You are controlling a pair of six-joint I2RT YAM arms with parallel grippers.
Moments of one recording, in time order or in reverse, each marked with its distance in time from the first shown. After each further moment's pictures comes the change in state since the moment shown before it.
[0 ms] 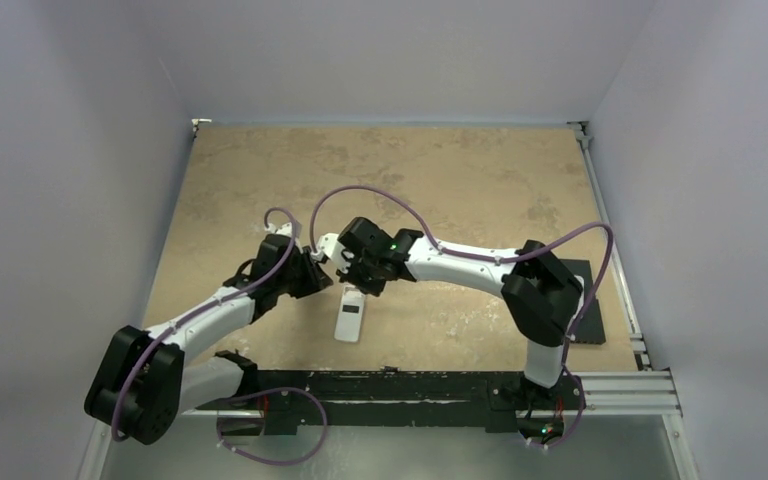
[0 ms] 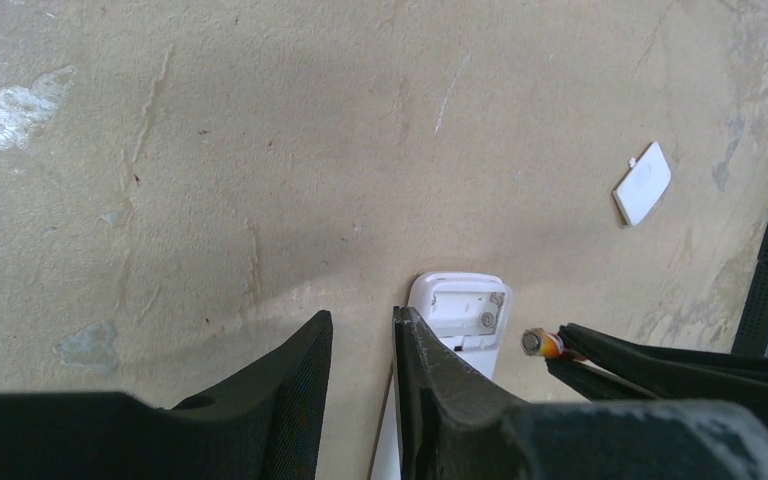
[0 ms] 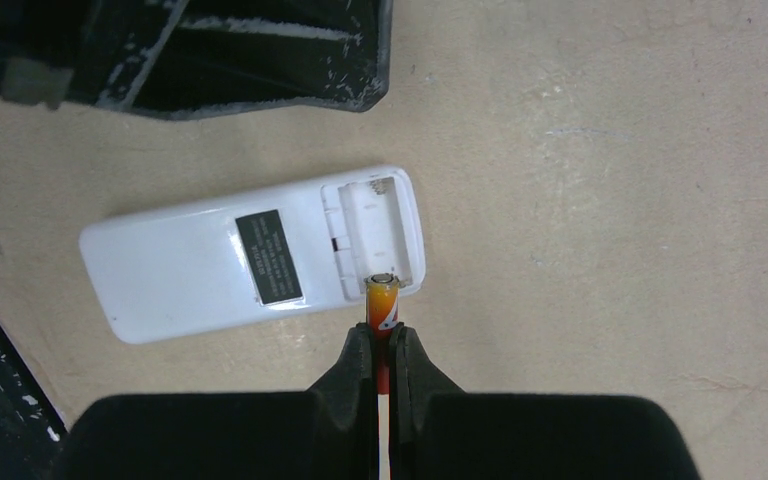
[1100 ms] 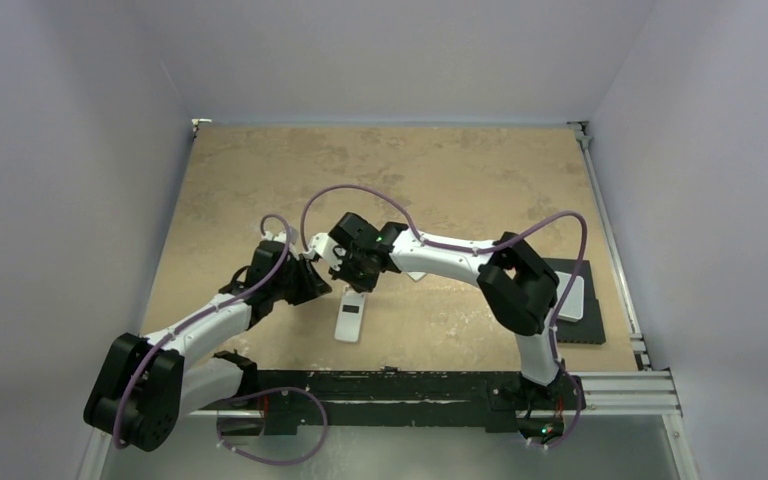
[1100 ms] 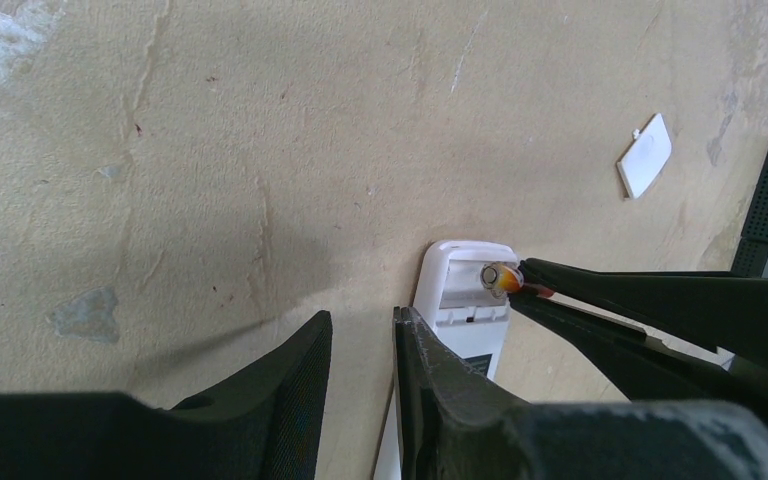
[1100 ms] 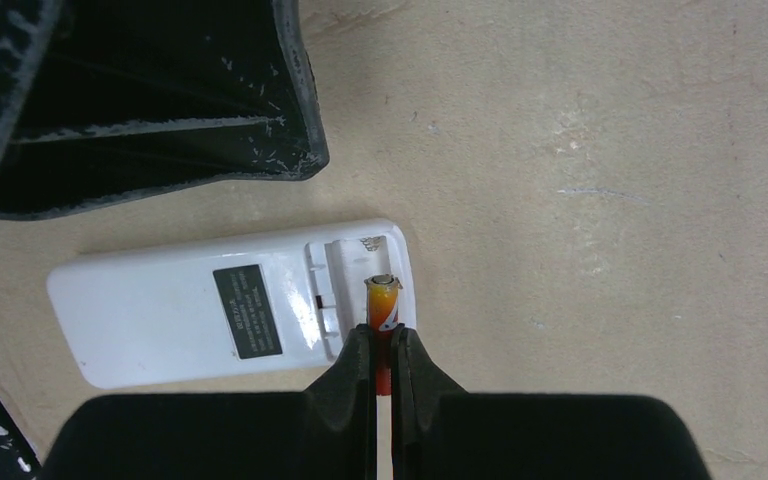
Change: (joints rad) left arm 0.042 -0.040 -0.063 0.016 0.084 -0.010; right arm -0.025 0.142 0.142 -0.053 -0.055 -0.060
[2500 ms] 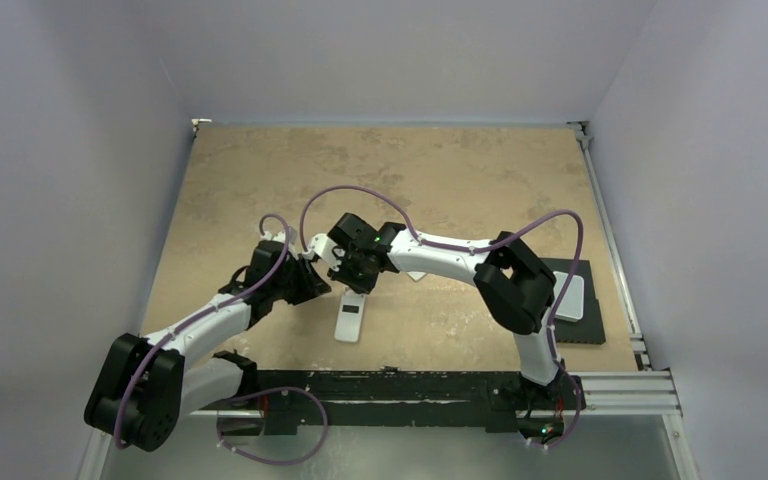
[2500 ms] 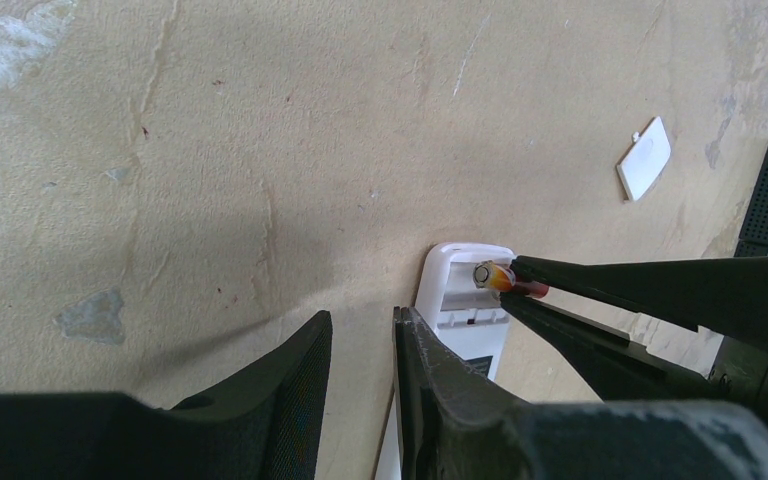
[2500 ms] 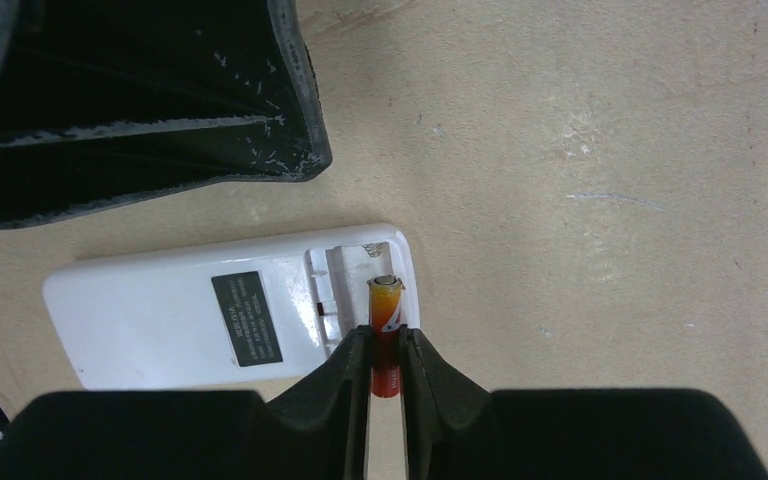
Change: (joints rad) left arm 0.011 0.000 -0.002 0.003 0.008 0.002; right arm 0.000 0.025 0.012 -0.003 -0.008 0.004
